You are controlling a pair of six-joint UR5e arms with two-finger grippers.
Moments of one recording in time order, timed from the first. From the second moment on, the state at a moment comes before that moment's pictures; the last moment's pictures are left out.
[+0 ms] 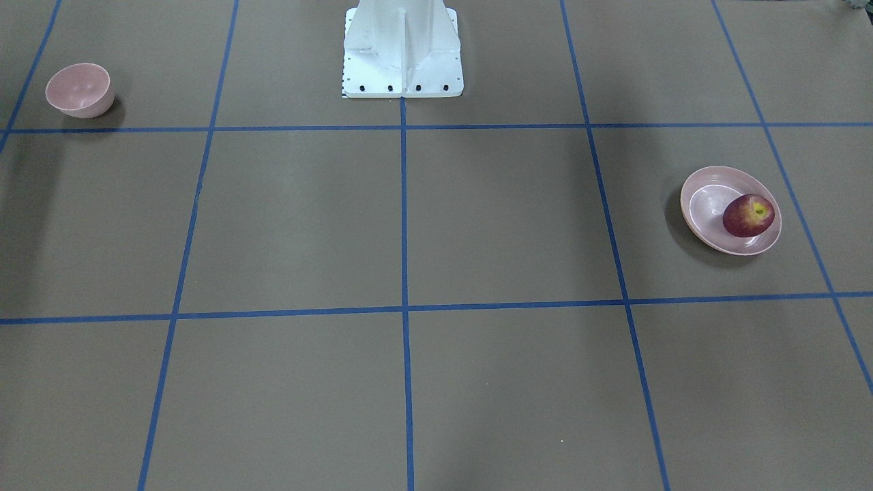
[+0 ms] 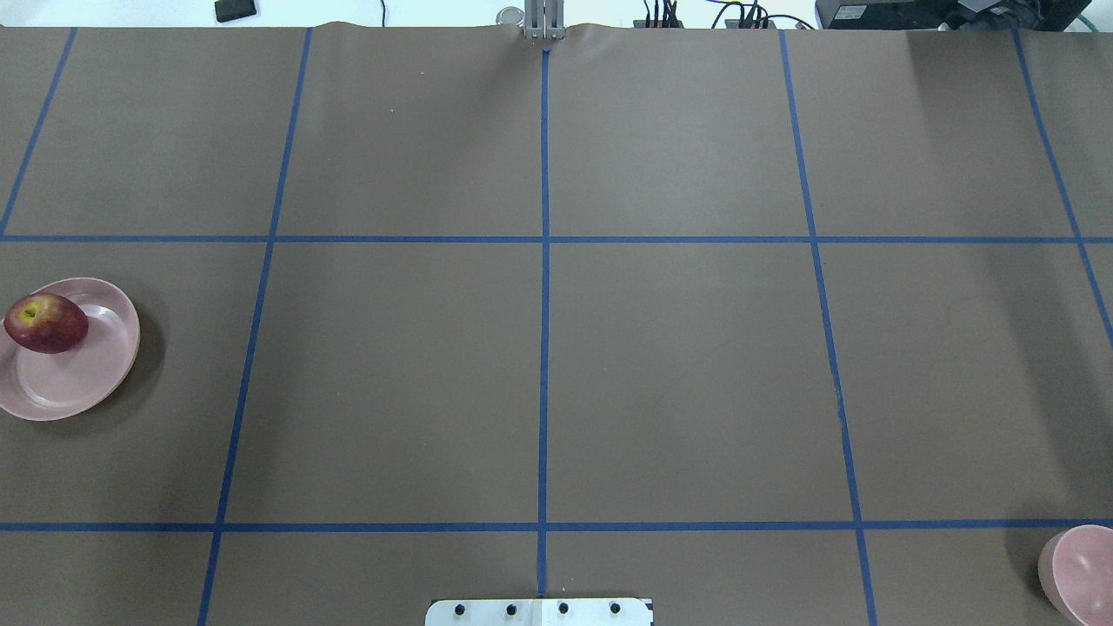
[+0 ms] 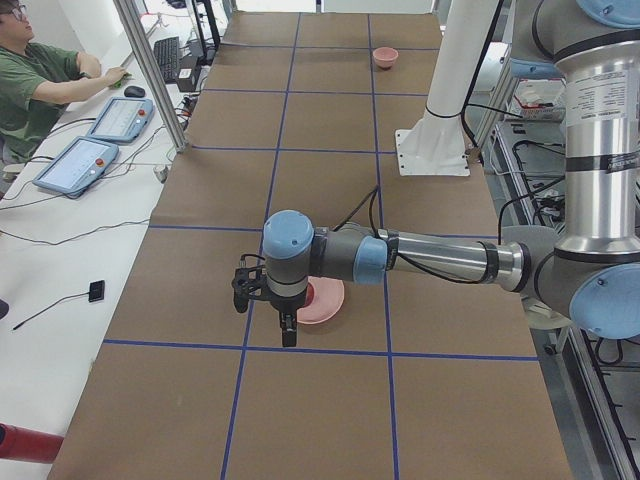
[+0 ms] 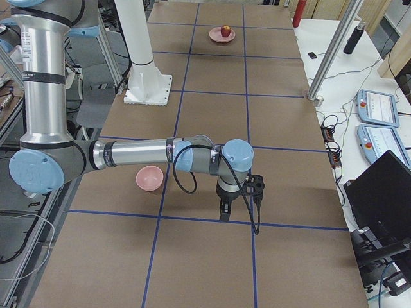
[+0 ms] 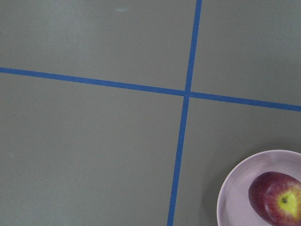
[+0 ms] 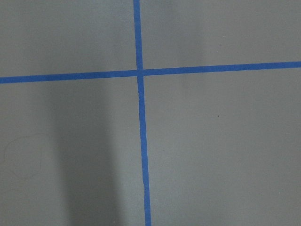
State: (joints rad) left arm -1.56 -1.46 -1.79 -1.59 -2.29 -0.23; right arm 1.59 -1.61 1.72 -1.76 2.31 -0.01
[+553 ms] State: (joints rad) left arm -1.56 -1.46 -1.78 -1.59 -2.29 -0.23; right arm 1.59 -1.61 1.74 -1.76 2.31 -0.01
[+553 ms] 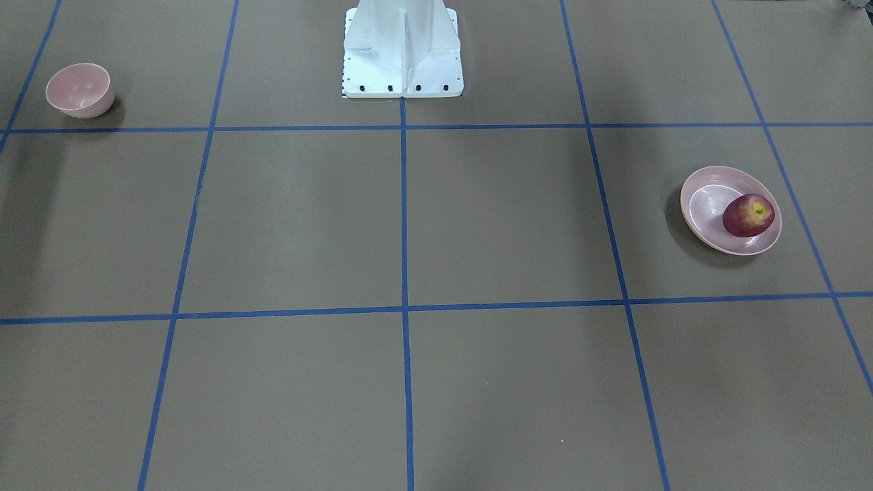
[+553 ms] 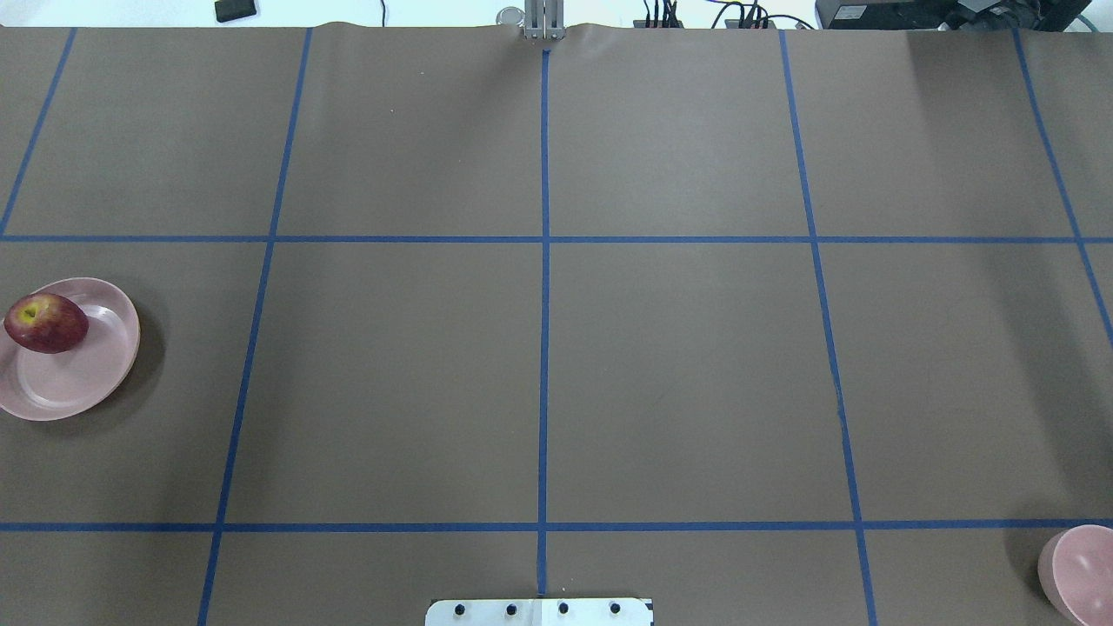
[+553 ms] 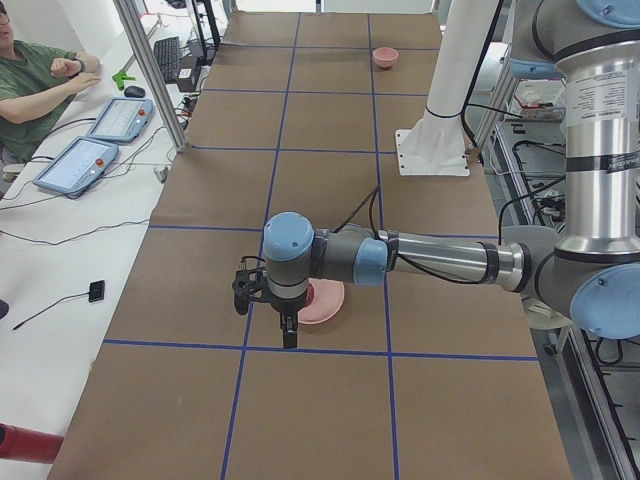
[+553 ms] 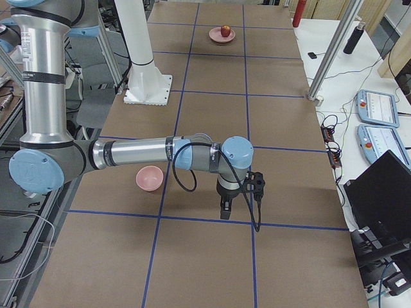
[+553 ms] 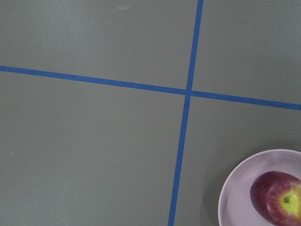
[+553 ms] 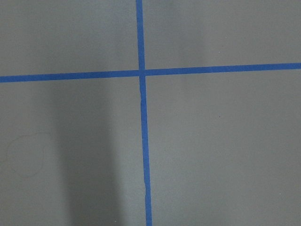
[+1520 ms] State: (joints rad) left arm -1.57 -1.45 -1.78 -1.60 -2.29 -0.22; right arm 1.59 -1.59 1.74 -1.76 2.30 0.00
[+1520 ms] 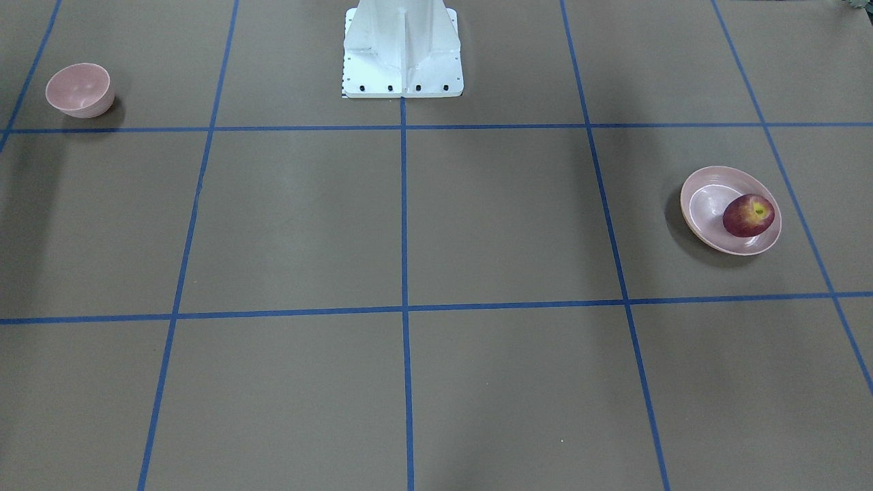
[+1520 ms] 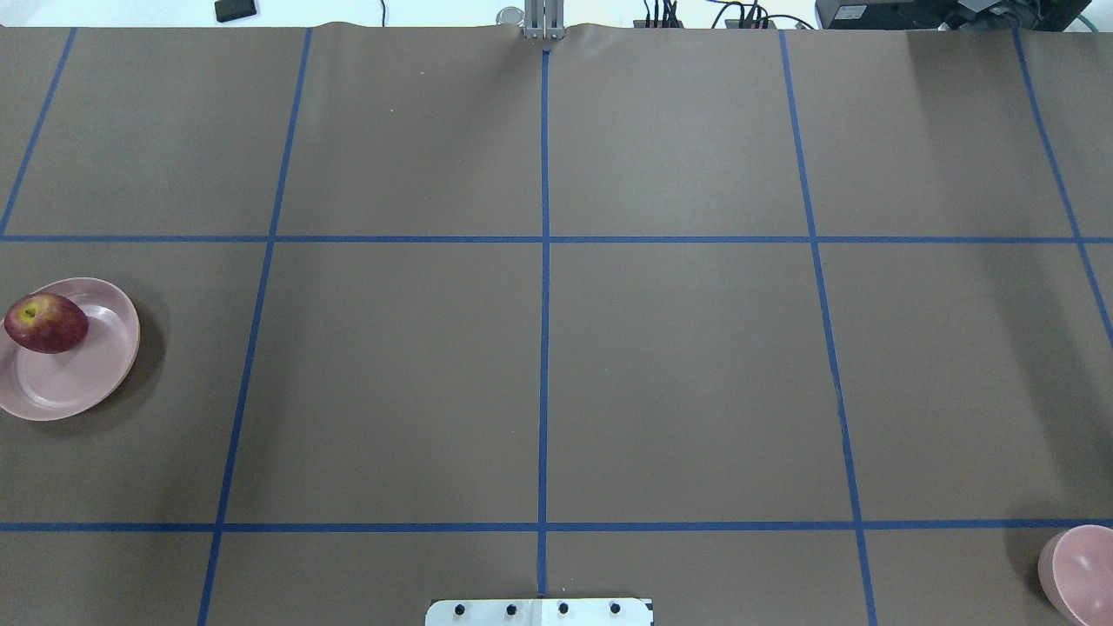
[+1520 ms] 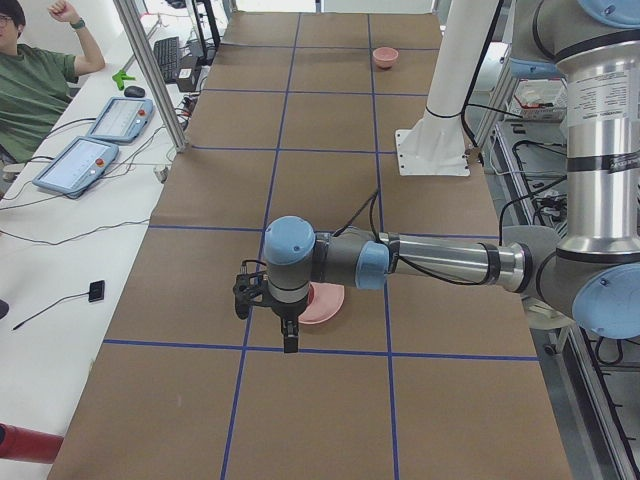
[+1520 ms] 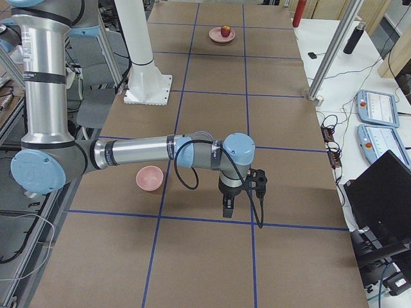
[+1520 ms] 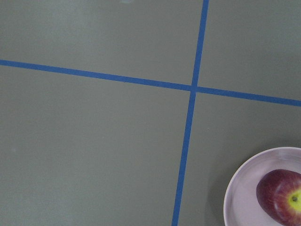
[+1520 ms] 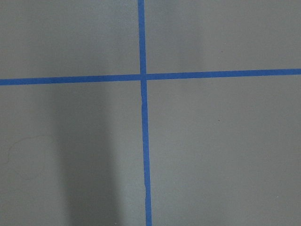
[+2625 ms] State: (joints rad) left arm -1.57 -1.45 -1.81 -1.61 -2.37 -0.21; right arm 1.59 -1.61 1.72 -1.67 2.43 0.01
